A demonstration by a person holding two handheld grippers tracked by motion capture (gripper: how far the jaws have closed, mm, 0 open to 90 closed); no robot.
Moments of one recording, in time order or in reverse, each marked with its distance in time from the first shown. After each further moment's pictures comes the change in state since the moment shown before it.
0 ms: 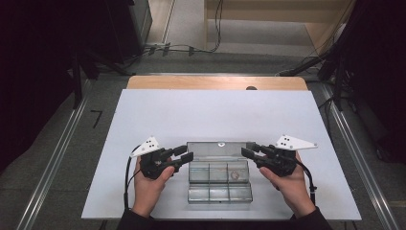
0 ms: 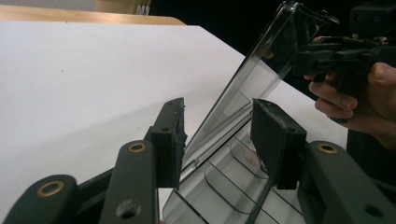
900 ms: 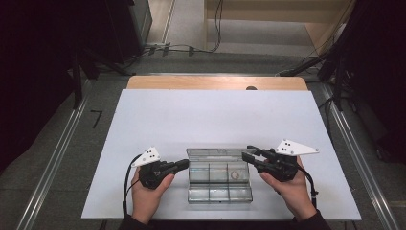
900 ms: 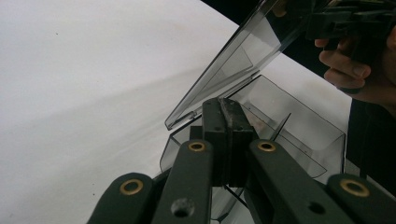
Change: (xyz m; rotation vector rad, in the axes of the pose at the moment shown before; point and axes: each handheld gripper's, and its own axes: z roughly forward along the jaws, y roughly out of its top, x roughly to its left) left arm -0.004 -0.025 -0.003 0.071 0.006 0.011; right arm 0.009 -0.006 -0.006 0.007 -0.006 -0.019
